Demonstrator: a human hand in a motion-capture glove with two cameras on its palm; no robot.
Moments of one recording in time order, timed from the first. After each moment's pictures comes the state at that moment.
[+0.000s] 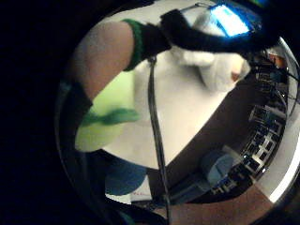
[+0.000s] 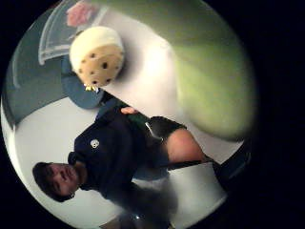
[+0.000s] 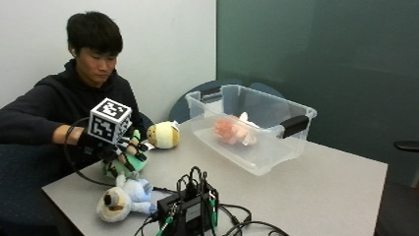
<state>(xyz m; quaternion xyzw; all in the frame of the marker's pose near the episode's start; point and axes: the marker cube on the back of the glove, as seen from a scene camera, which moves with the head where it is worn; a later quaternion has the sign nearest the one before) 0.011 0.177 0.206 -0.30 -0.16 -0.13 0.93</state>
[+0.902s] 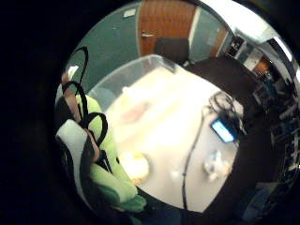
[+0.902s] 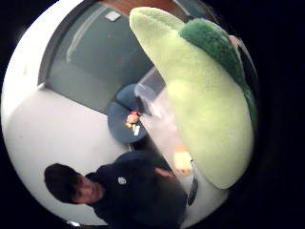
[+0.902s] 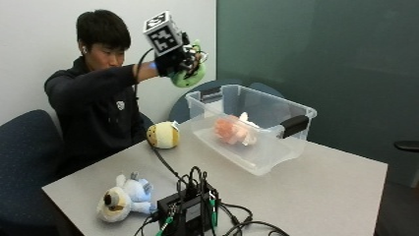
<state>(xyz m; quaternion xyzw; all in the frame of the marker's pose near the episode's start) -0.114 -0.059 -0.025 0.05 -0.40 -0.10 0.91</state>
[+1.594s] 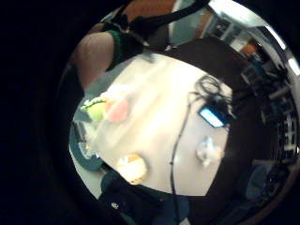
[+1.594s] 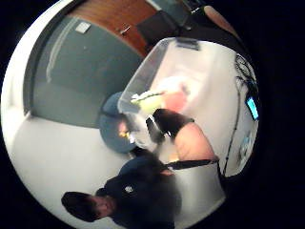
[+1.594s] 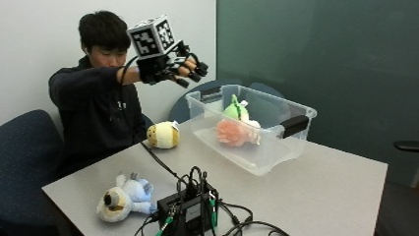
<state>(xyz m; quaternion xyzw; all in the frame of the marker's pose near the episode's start) -0.060 -0.040 0.011 -0.02 -0.24 0.01 0.97</state>
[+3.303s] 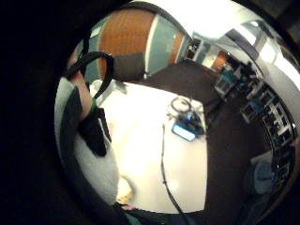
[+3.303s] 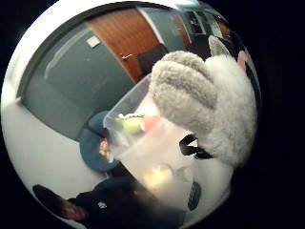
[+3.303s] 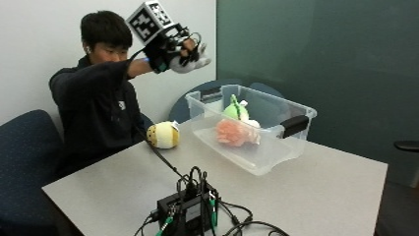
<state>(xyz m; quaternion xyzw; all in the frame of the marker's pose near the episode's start) -0.078 -0.051 -0.034 0.18 -0.21 0.00 0.96</state>
